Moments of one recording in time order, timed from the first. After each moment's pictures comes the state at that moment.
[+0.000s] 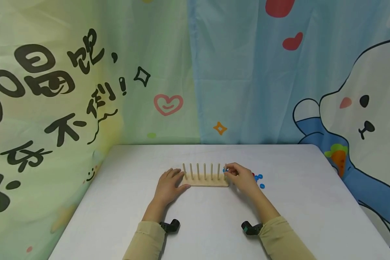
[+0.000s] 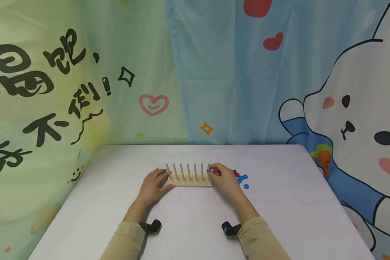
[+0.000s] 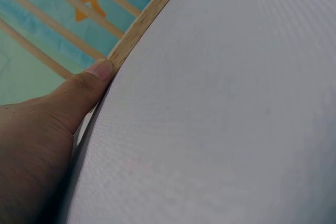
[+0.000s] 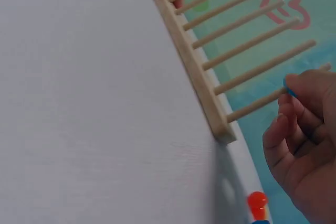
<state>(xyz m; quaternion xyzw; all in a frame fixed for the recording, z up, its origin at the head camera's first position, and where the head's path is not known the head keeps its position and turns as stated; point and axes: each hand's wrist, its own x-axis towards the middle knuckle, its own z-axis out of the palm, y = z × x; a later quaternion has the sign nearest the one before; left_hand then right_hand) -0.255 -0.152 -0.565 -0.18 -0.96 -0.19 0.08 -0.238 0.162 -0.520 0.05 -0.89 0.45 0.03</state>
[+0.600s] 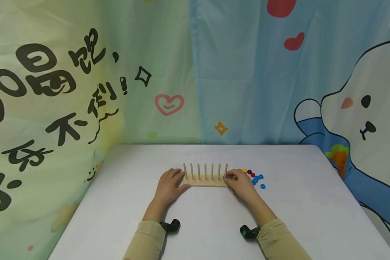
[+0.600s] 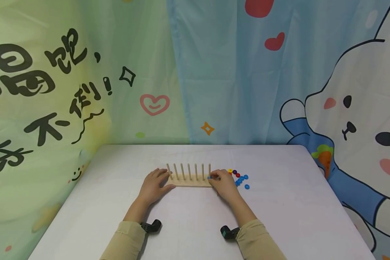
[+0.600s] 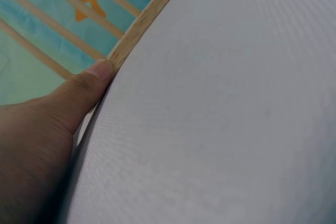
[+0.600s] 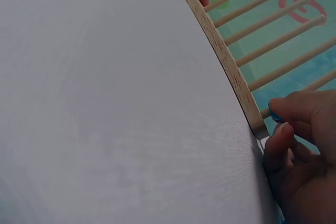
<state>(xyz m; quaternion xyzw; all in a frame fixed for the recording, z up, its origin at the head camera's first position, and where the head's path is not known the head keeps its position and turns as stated) -0.258 -0.153 -0.567 -0.18 -0.96 -0.18 0.08 -0.236 0.153 -0.548 0.00 -0.89 0.45 -0.01</state>
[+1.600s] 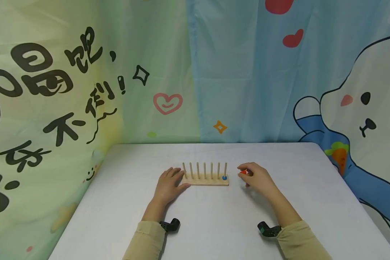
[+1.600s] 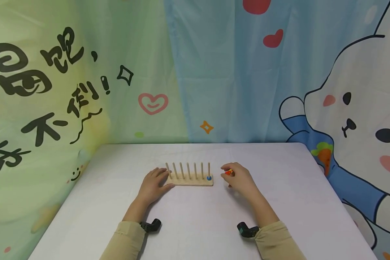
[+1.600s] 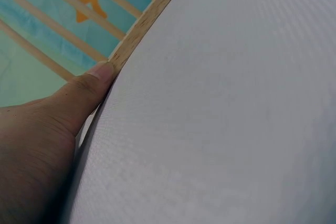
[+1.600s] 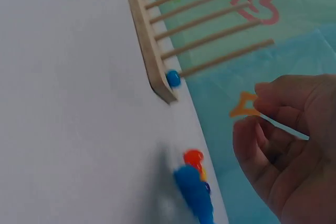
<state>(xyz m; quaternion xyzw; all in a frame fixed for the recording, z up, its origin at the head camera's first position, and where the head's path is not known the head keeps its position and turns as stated) -0.257 -0.153 -0.569 -0.19 -0.96 -0.18 0.08 -0.219 0.204 -0.499 0.05 -0.92 0.39 -0.01</state>
